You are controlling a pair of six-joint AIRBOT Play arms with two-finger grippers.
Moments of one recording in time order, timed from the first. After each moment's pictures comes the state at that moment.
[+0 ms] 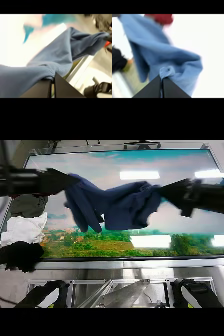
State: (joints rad) left arm -0.07 -1.05 1.65 0.61 -1.40 -1.28; right arm 0.04 -0.80 1.34 -0.61 1.22 1.02
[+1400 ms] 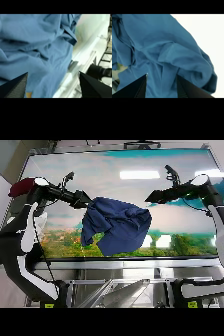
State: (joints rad) left arm 0.03 -1.83 1.63 0.61 -1.58 -1.16; right arm -0.06 -1.56 1.39 -0.73 1.27 1.05
